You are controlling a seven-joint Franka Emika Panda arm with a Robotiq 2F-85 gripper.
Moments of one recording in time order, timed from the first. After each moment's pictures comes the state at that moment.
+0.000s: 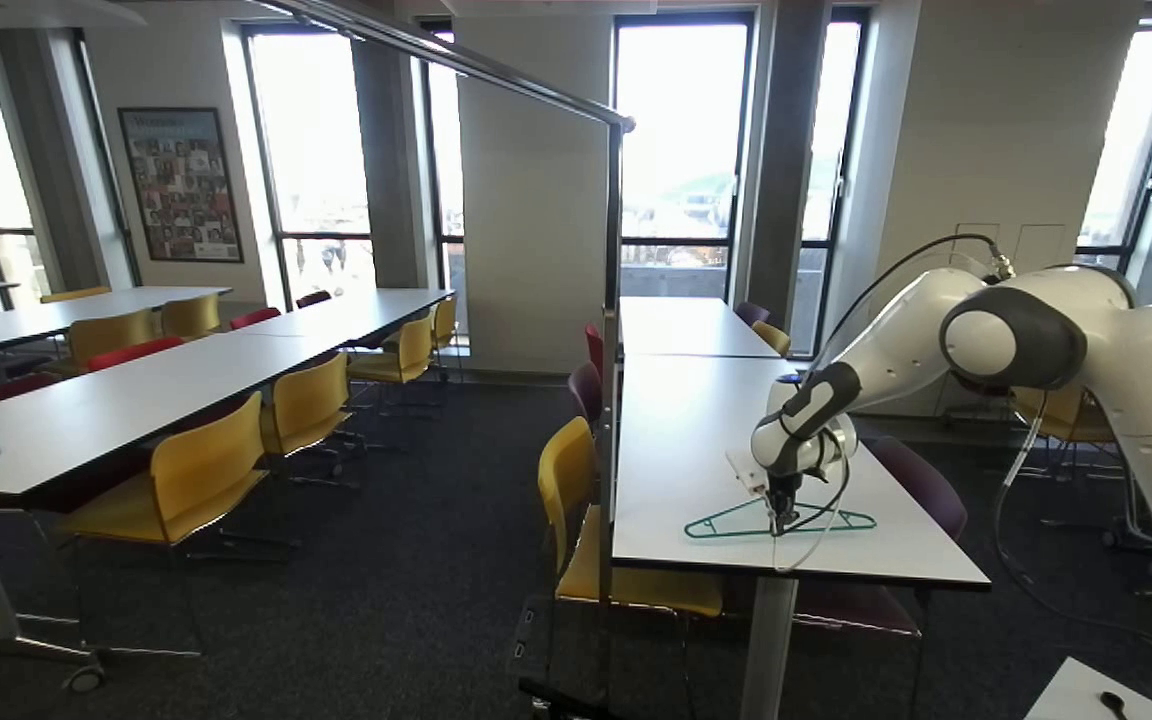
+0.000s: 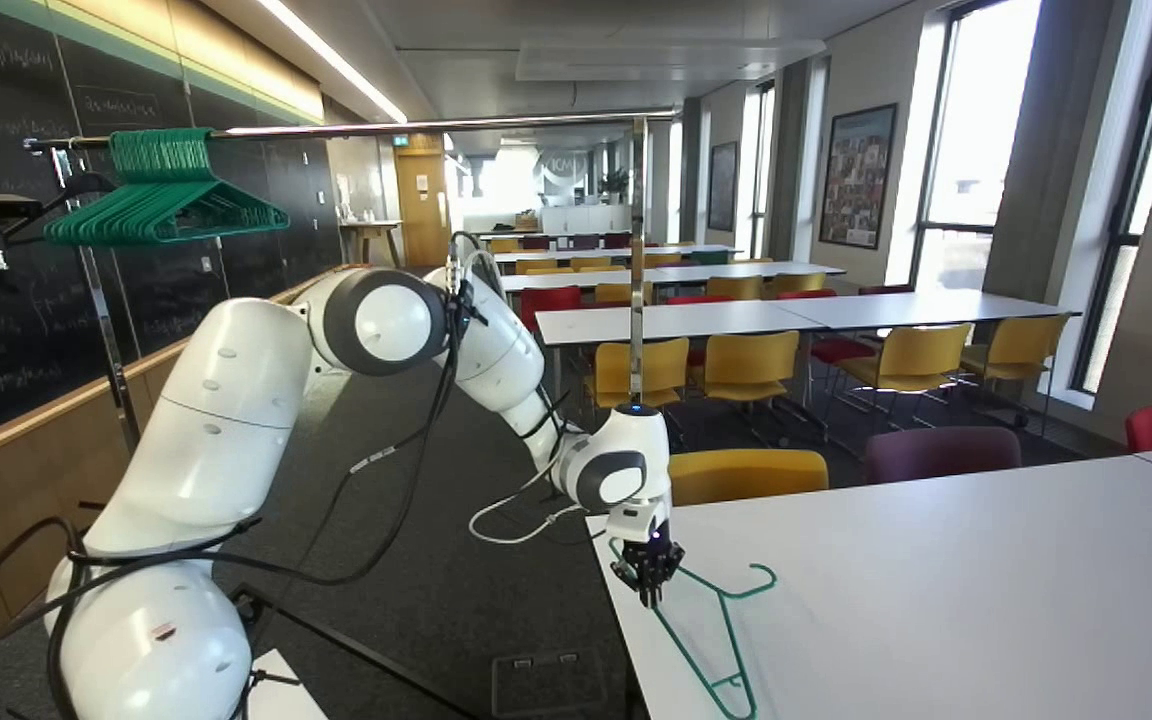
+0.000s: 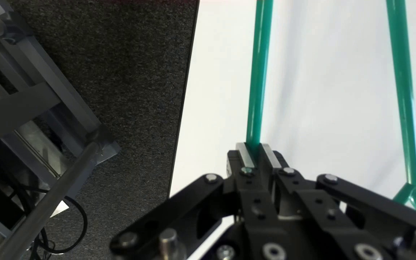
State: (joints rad) arm 0.05 0.54 -0.27 -2.01 0.12 2.60 1.79
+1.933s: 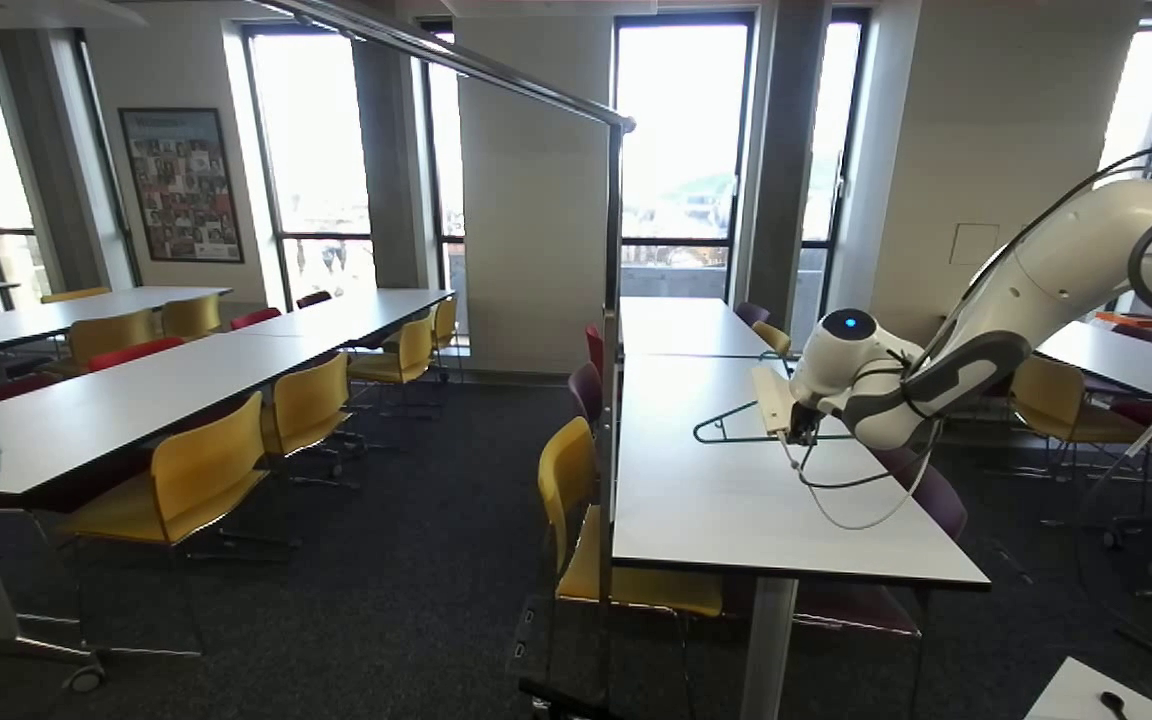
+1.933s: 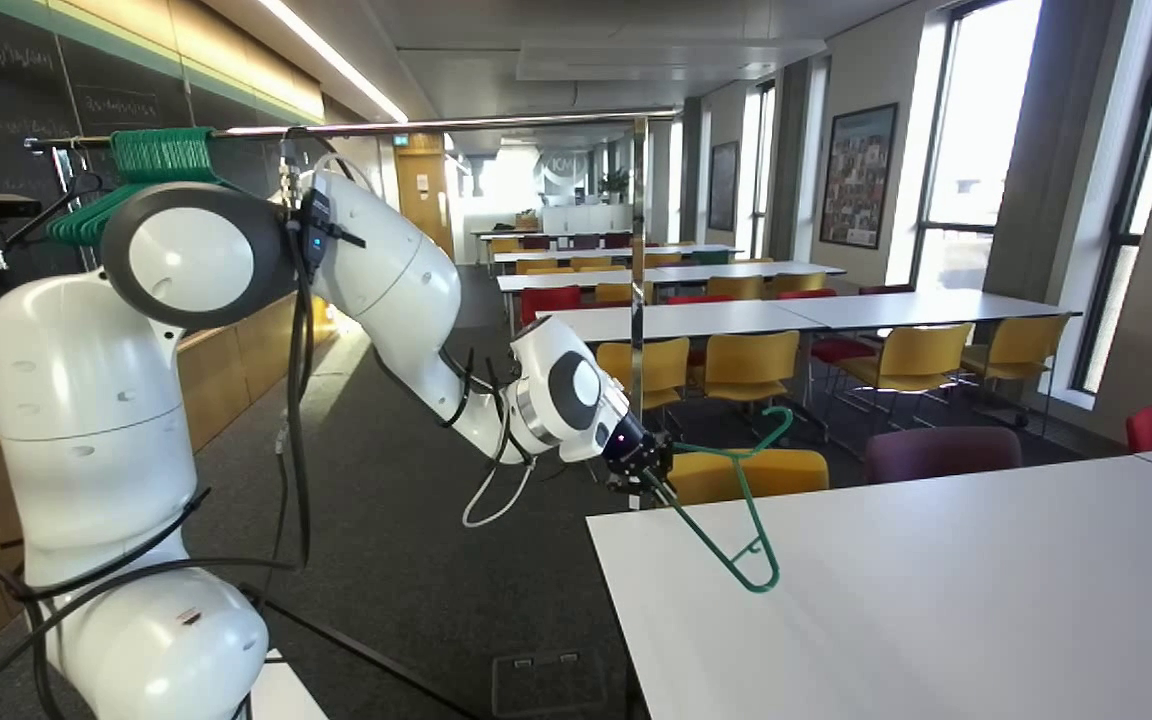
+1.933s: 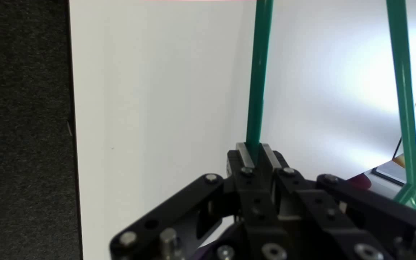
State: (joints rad) arm 0.22 0.05 -0.48 -2.30 -0.82 2.85 2.61
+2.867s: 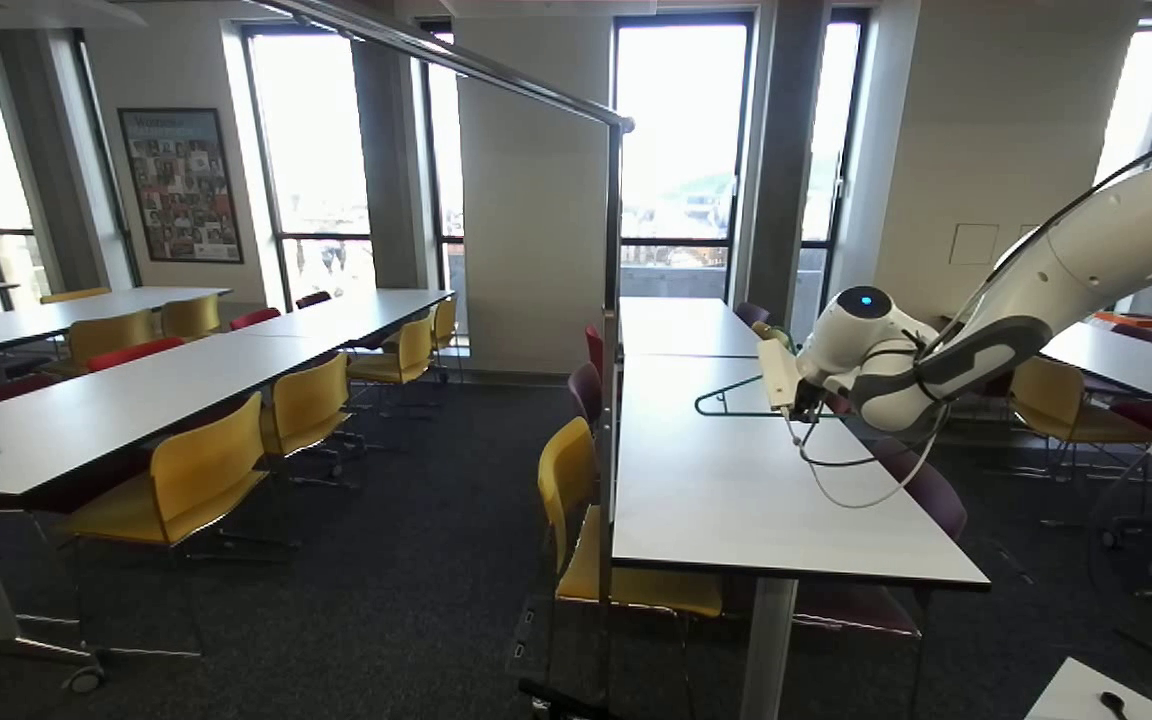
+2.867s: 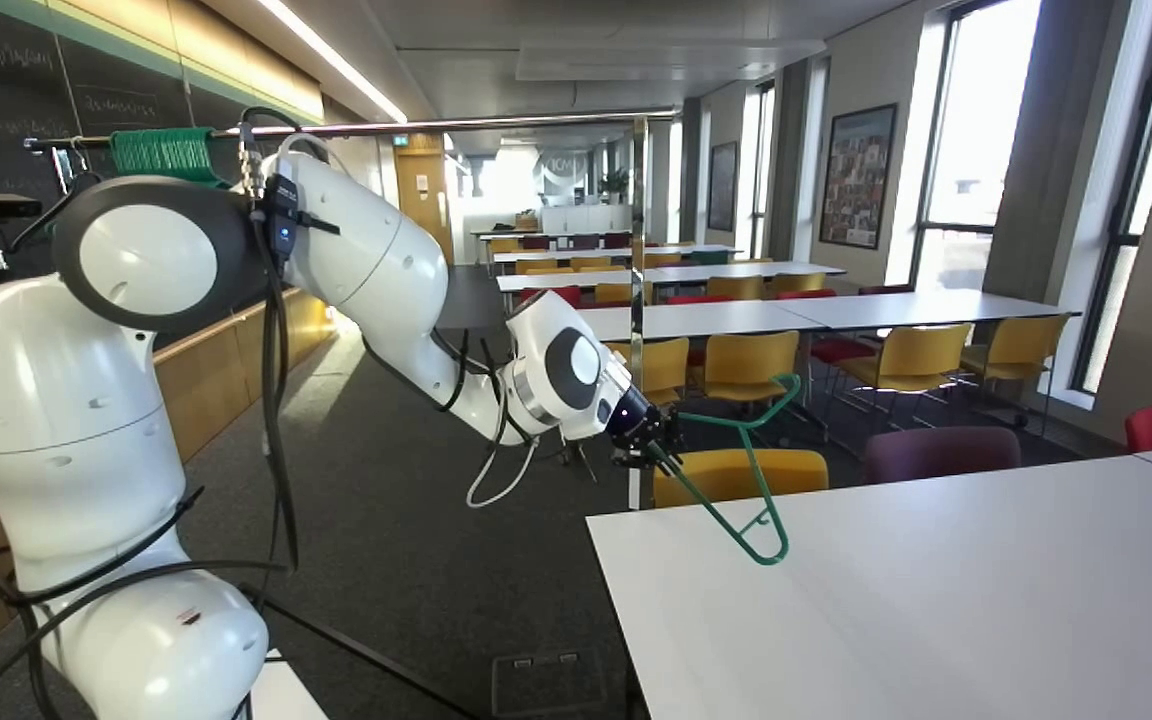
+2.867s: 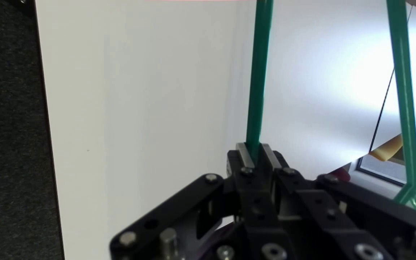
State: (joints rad) arm 0.22 -0.02 -0.49 -2.29 -0.82 2.85 2.61
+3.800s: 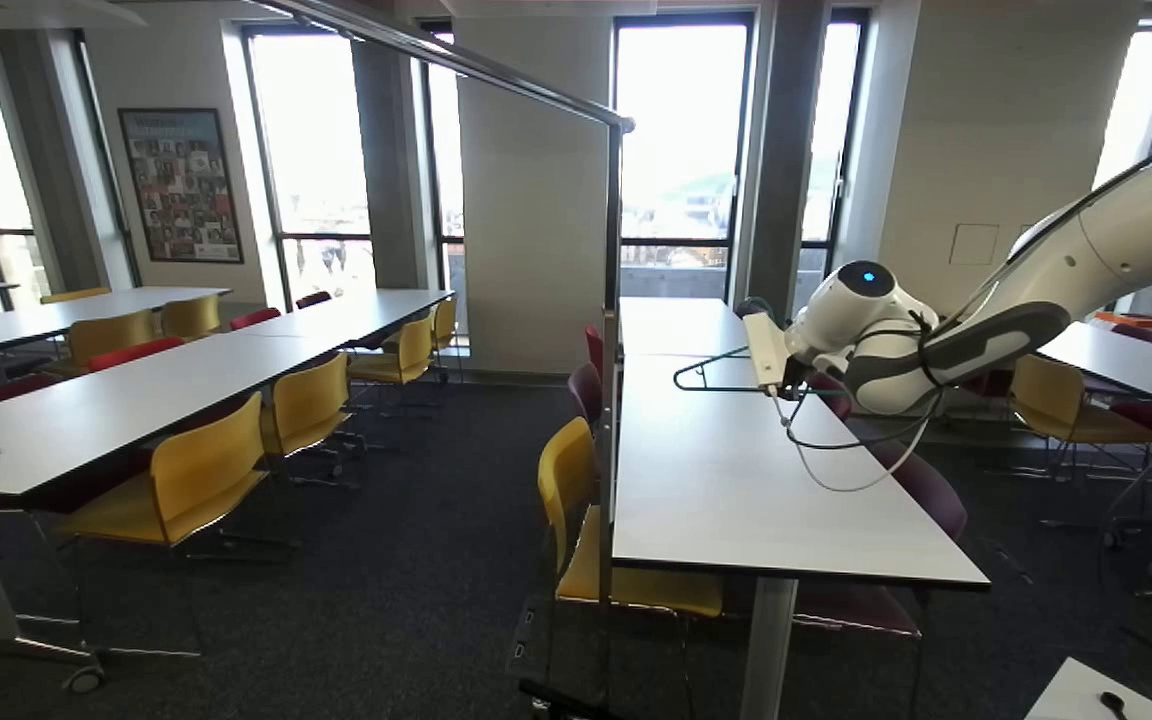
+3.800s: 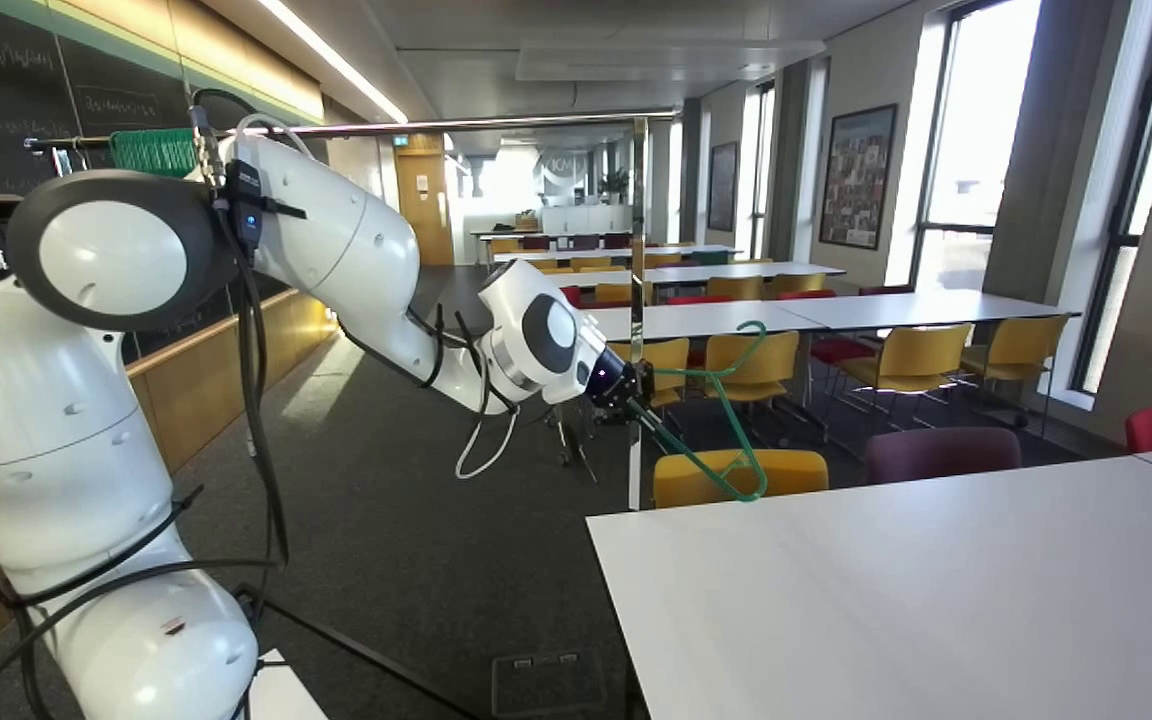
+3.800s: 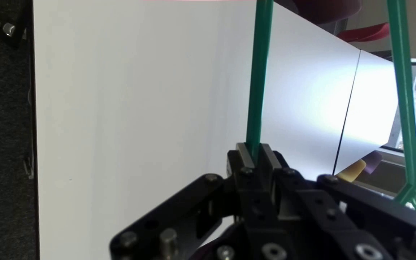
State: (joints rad) arm 0.11 -0.10 -0.29 -2.28 -0.82 2.85 2.61
